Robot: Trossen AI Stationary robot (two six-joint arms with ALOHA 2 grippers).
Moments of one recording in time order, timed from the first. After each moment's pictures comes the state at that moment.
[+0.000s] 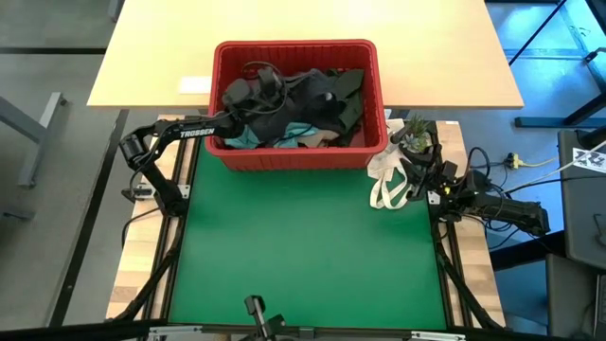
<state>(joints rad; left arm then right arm) 0.61 1.65 1.11 0.90 0.12 -0.19 -0.16 0.00 0.01 0.47 0.19 -0.14</state>
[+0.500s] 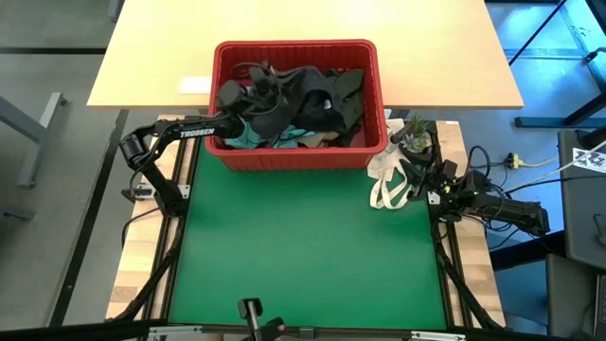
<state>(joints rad) 0.62 1.65 1.11 1.09 0.15 -0.23 -0.16 0.00 0.01 0.47 0.20 -0.08</state>
